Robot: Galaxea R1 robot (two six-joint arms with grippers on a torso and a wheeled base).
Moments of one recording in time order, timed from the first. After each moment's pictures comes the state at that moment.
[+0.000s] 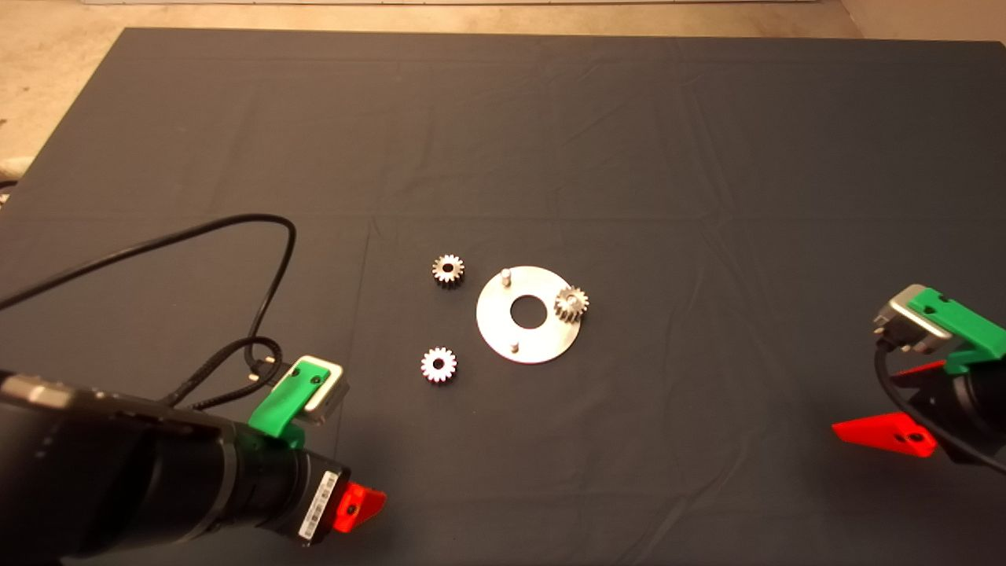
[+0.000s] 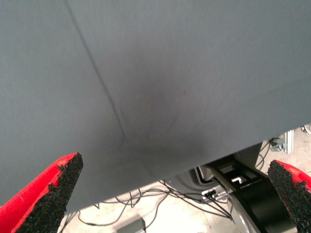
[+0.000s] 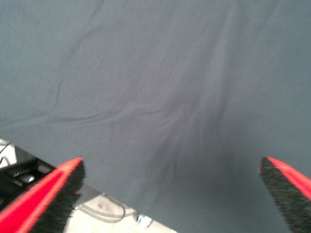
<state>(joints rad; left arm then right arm) -0.26 2.19 -0.30 0.58 1.53 -1.53 0.40 1.71 -0.38 -0.40 -1.28 0.93</state>
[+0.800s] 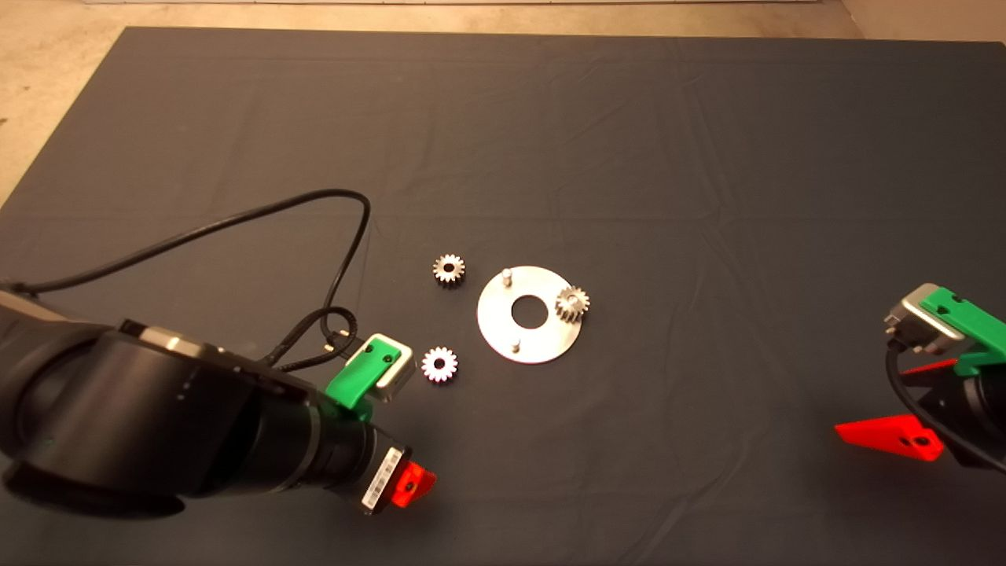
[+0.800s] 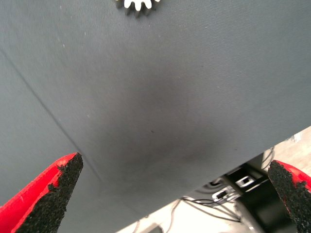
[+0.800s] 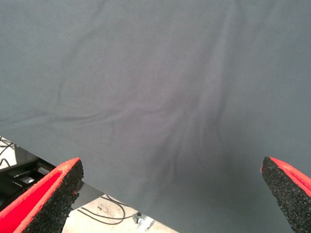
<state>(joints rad) -0.27 2.35 -0.40 0.57 1.53 -1.42 0.40 1.69 -0.36 -0.40 -1.28 0.93</state>
